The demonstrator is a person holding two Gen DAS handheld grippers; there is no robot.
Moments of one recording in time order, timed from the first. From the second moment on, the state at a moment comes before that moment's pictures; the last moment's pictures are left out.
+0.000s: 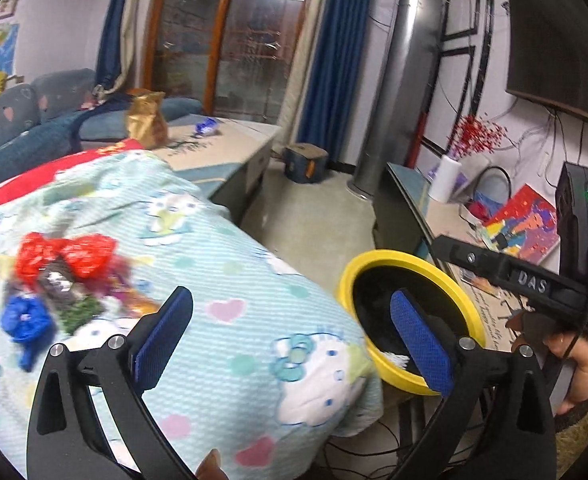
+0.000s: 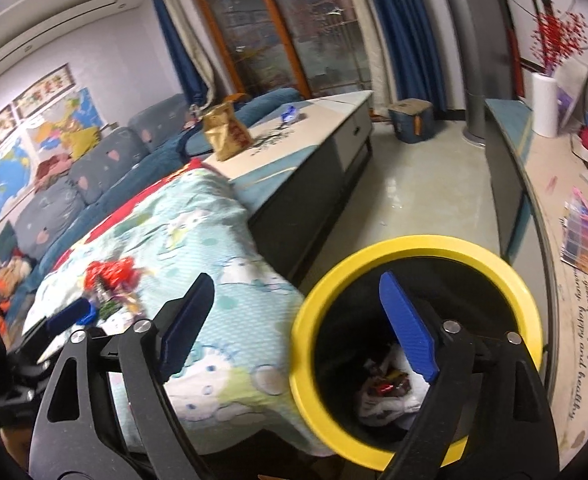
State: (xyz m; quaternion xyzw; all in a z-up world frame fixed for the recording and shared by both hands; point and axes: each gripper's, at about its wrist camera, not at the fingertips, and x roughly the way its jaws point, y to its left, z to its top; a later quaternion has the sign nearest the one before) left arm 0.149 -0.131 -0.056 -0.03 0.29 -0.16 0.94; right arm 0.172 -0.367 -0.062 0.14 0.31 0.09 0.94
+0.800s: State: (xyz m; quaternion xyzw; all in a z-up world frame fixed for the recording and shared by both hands) left arm 0.123 -0.033 -0.033 -0.07 0.25 -0.07 0.96; right arm 0.152 -0.270 -0.042 0.06 0.31 0.16 0.94
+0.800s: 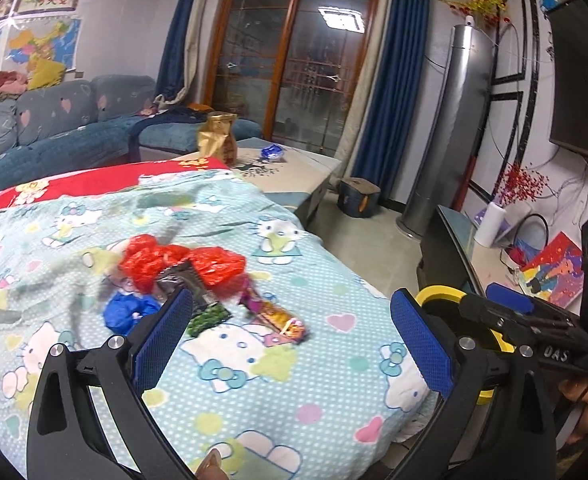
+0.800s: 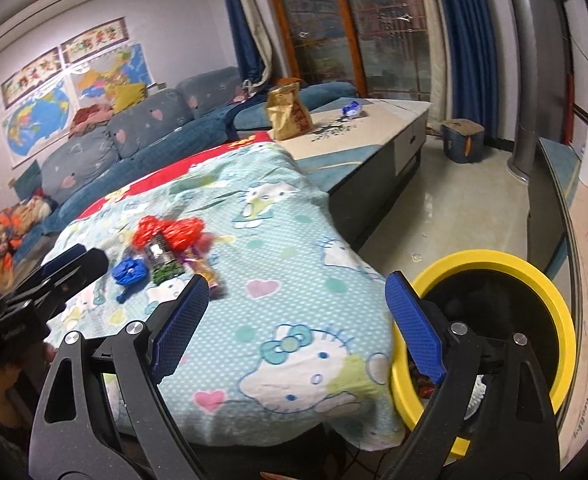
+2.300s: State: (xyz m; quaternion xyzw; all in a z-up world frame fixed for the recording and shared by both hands) left arm 0.109 0.135 -0.064 -0.20 0.28 0.06 0.94; right arm 0.175 -0.125 -0.040 -0.02 0.33 0.29 0.90
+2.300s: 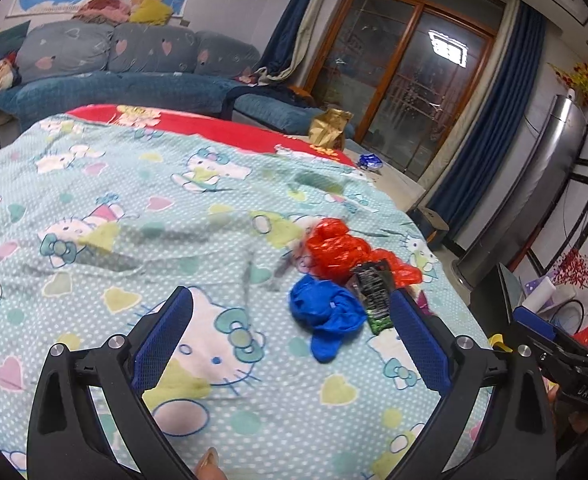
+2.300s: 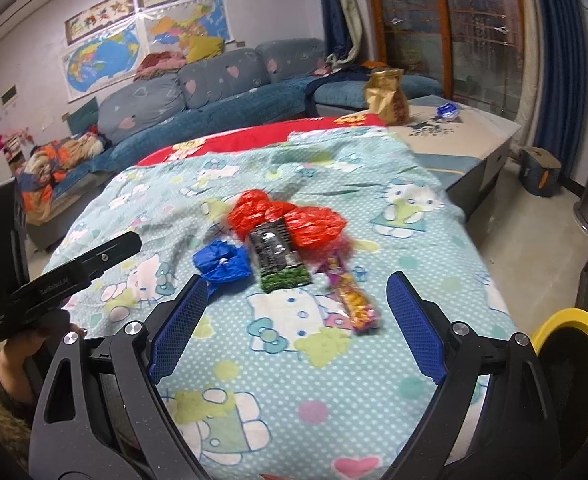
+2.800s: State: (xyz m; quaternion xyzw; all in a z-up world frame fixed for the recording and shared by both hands) left arm 0.128 0.147 -0.098 -0.25 0.33 0.02 0.91; right arm 0.219 -0.071 -0.066 -0.08 0.36 0.34 0.87
